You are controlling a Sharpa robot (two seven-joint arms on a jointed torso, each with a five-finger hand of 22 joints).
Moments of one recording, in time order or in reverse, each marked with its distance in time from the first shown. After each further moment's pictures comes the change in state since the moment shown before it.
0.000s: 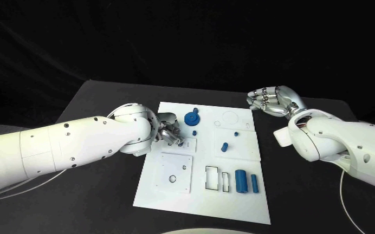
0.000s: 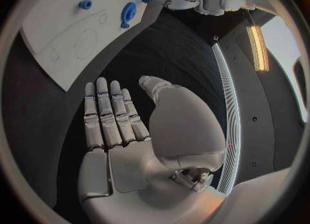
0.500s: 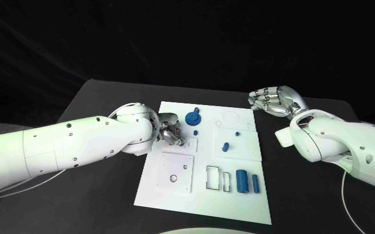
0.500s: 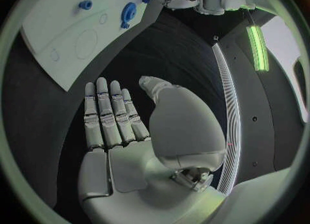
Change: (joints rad) left arm -0.005 0.002 0.002 0.001 -0.036 0.022 0.001; left_hand -0.012 -0.004 0.000 0.000 0.000 0.006 -0.002 0.004 -0.002 0.000 0.000 0.000 -0.002 -0.004 -0.004 0.000 0.000 0.000 0.000 0.000 0.004 0.000; right arm 0.000 -0.001 0.000 0.000 0.000 0.001 -0.001; right_hand -0.004 0.004 0.000 0.000 0.004 0.000 0.000 0.000 0.000 0.000 0.000 0.000 -0.001 0.000 0.000 0.000 -0.001 0.000 0.000 0.000 0.000 -0.002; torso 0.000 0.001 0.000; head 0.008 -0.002
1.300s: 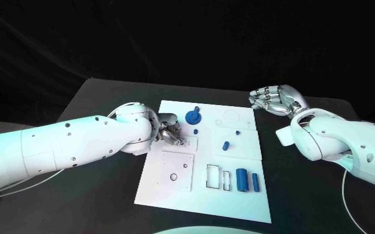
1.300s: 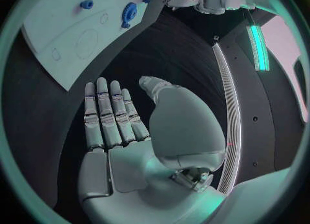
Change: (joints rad) left arm -0.004 -0.009 0.000 0.007 -0.002 0.017 -0.001; left_hand -0.017 -0.007 0.006 0.005 0.004 0.007 -0.003 0.010 -0.007 0.004 -0.004 0.004 0.005 0.004 -0.004 0.000 0.000 0.000 0.000 0.000 0.004 0.005; right arm 0.000 -0.002 0.000 -0.002 0.002 0.003 -0.002; right_hand 0.000 0.000 -0.003 0.003 0.004 0.000 0.000 0.000 -0.001 0.000 0.000 0.004 -0.001 0.000 0.000 -0.004 -0.001 0.000 0.000 0.000 0.000 -0.003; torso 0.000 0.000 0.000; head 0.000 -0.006
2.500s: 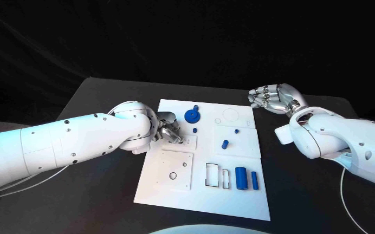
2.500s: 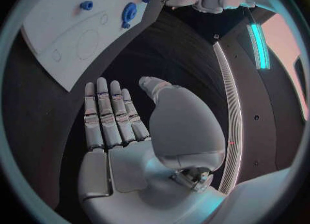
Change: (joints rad) left arm -0.001 0.008 0.002 -0.024 0.072 -0.002 -0.002; left_hand -0.069 0.013 0.054 -0.049 -0.008 0.009 -0.010 0.021 -0.018 0.027 -0.005 0.020 0.026 0.000 0.000 0.000 0.001 0.000 0.007 0.000 0.000 0.006; right arm 0.000 0.000 0.000 -0.001 0.013 0.003 -0.004; right_hand -0.004 0.004 0.000 0.000 0.006 0.000 0.000 0.000 -0.001 0.000 0.000 0.000 -0.002 0.000 0.000 -0.004 -0.002 0.000 0.000 0.000 0.000 -0.004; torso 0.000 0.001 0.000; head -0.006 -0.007
